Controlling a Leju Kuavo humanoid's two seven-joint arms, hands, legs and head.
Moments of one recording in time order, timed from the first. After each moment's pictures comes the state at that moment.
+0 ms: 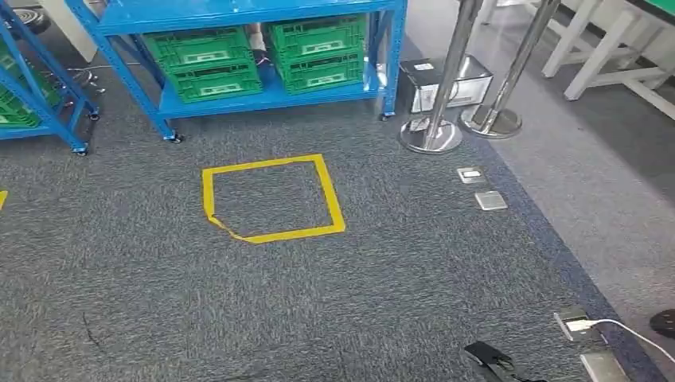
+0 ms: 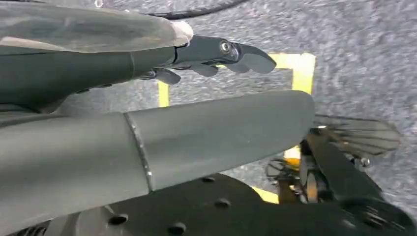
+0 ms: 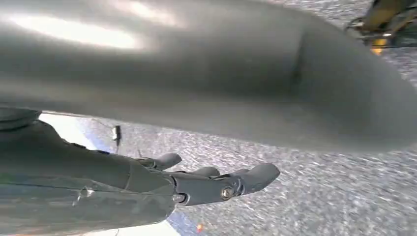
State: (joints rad) left arm -0.11 0.14 -1.14 -0.20 1.19 -0.04 0.09; right arm -0.09 -0.10 0.31 -0.20 -0.19 -0.03 0.16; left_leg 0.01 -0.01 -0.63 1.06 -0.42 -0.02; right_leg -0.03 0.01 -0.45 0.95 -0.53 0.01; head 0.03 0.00
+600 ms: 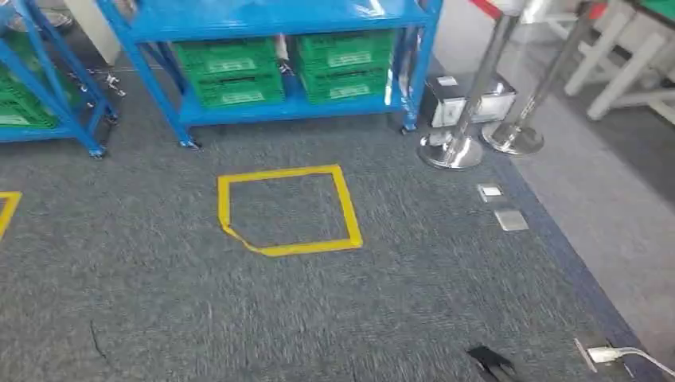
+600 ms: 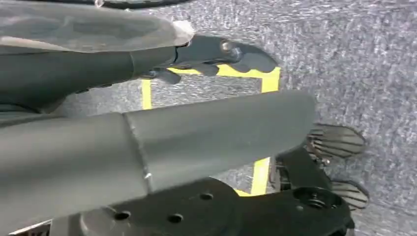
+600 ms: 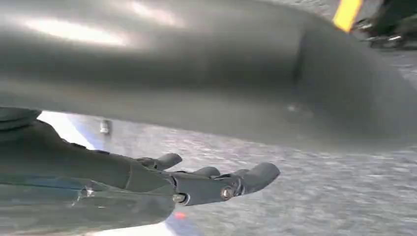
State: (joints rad) left arm -0.11 0.14 -1.14 -0.20 1.19 -0.03 0.09; right arm -0.09 -0.10 0.32 -0.20 -0.18 -0.03 0.17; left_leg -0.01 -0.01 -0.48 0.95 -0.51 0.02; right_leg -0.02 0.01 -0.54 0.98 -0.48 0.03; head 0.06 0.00
